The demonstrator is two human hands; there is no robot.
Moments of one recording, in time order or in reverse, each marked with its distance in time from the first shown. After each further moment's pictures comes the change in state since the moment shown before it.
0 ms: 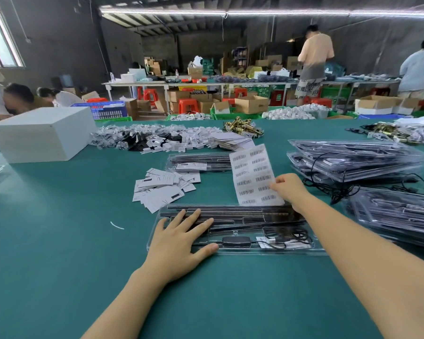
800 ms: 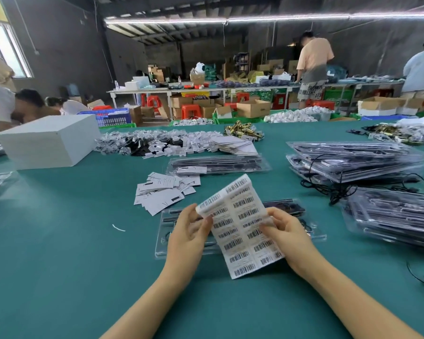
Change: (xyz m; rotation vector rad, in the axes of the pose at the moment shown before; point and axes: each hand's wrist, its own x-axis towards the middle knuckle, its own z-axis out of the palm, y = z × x) left_hand -0.006 0.048 -0.015 -1.341 0.314 -0.208; right_hand -0.128 0.027 0.013 0.557 -0.345 -0.242
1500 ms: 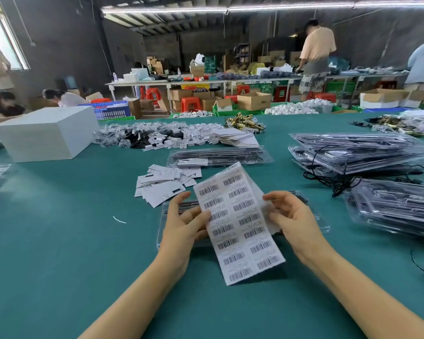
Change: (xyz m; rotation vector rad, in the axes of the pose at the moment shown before) left_hand 0.006 0.004 -0.009 -0.406 -0.005 -0.158; right_hand -0.001 -0.005 -0.002 -0.068 0.177 -0.086
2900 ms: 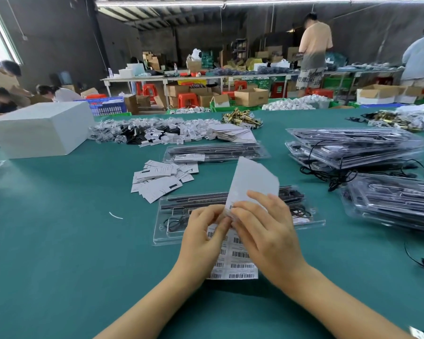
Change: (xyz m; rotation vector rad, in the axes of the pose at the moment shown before) left_hand -0.031 -0.009 0.029 0.643 -0.085 0.423; right_hand -0.039 -0.014 0.041 -0.946 0.237 -0.999
